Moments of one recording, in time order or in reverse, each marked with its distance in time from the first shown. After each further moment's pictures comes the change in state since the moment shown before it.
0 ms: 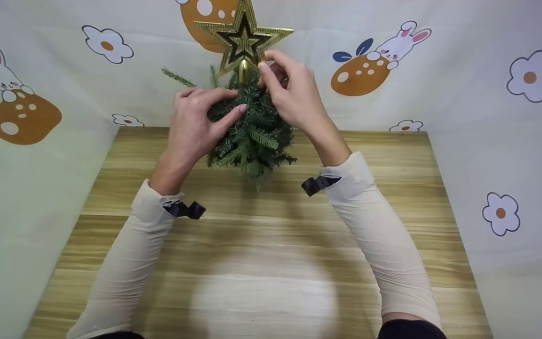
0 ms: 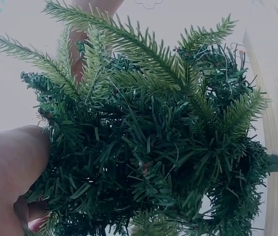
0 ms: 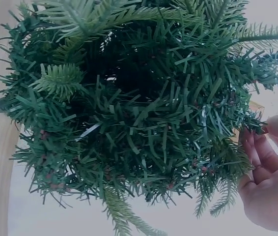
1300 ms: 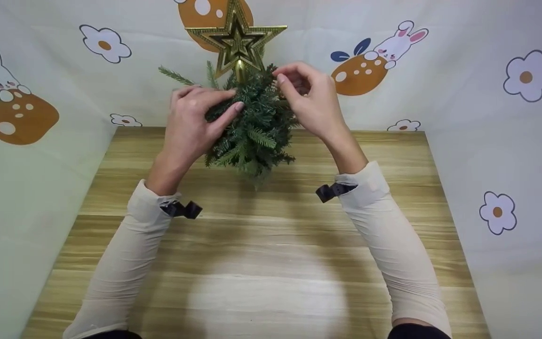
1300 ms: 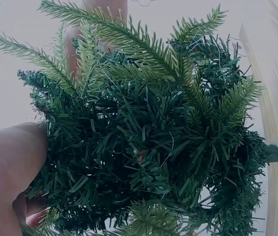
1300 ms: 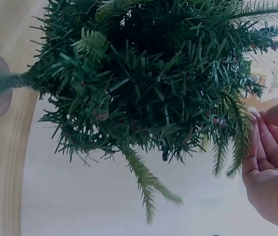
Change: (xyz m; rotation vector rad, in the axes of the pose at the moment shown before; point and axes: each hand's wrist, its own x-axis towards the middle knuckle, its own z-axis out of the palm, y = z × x) left_hand -0.002 -0.003 -0.002 0.017 0.000 0.044; right_hand -0.019 0.020 -0.026 0.128 0.047 0.025
